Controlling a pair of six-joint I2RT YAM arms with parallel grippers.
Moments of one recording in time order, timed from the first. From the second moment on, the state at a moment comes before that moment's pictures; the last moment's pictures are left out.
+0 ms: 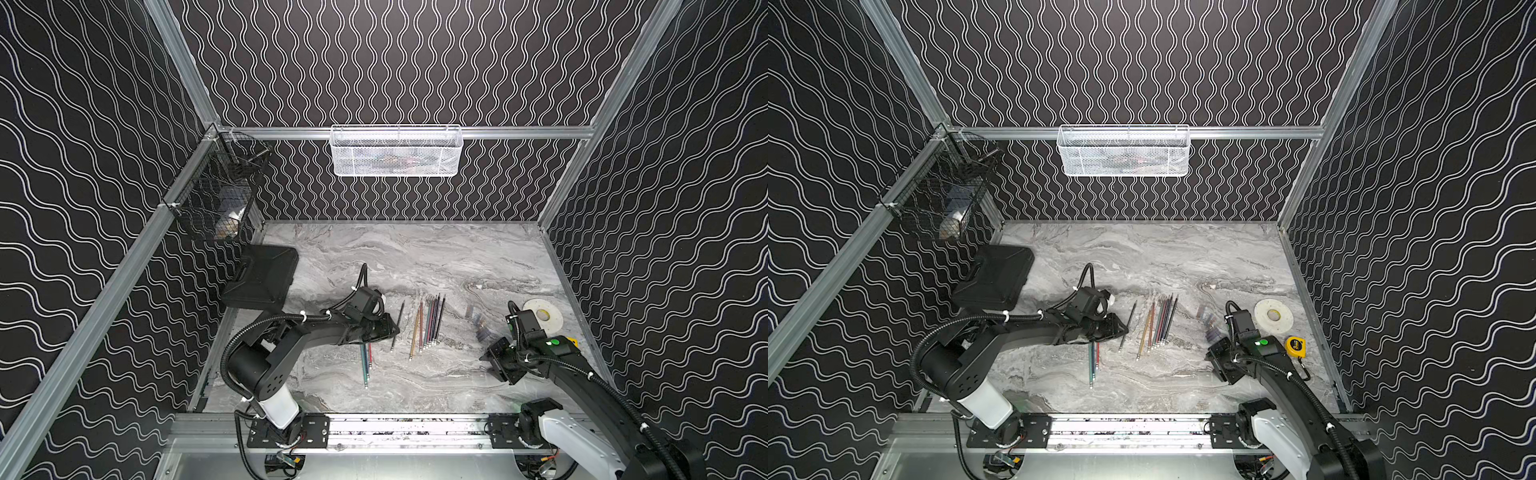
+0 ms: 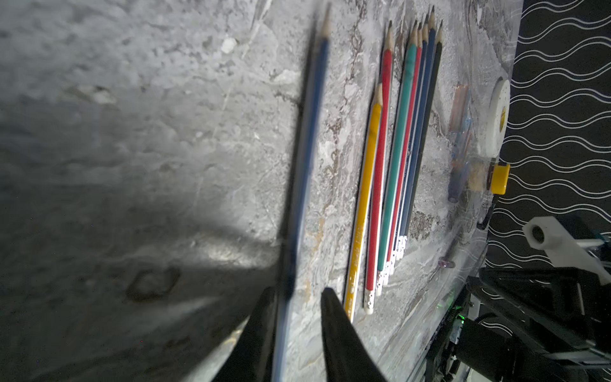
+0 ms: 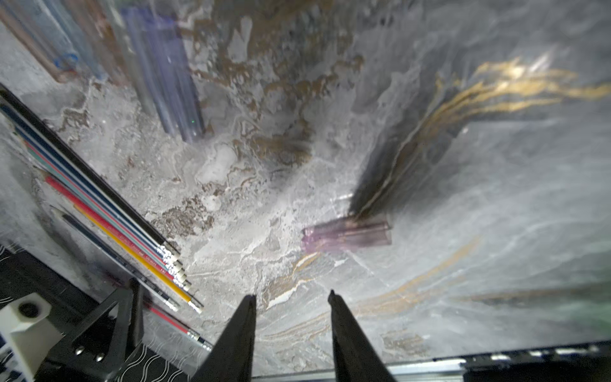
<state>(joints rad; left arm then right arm) -0.55 1.67 0.71 0.06 0.42 -0.81 0.23 0.90 0.49 -0.87 -0.28 1.25</state>
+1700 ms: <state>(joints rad) -0.49 1.03 0.54 -0.34 0.36 -0.76 0.21 1.16 0.57 -0.70 -0.11 1.25</state>
